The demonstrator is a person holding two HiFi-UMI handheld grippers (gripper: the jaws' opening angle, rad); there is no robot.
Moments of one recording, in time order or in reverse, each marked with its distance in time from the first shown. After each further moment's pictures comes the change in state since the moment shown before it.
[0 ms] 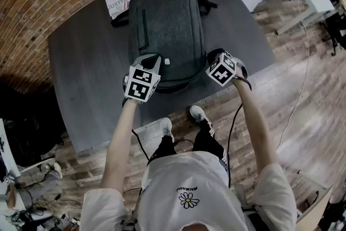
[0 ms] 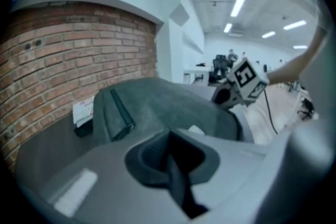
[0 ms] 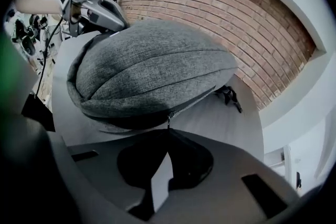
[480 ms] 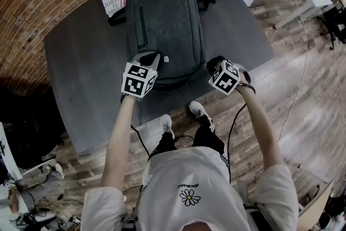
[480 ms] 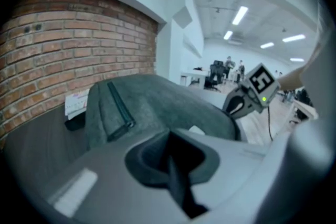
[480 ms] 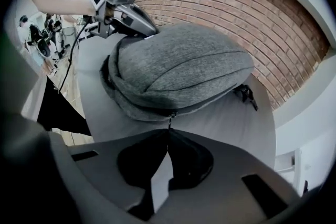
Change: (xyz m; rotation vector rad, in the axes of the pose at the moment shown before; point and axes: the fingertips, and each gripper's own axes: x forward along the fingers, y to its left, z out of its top) left arm 0.009 -0.001 -0.004 -0.072 -0.009 -0.083; right arm -0.029 0.050 -0.015 -0.046 0.023 0.139
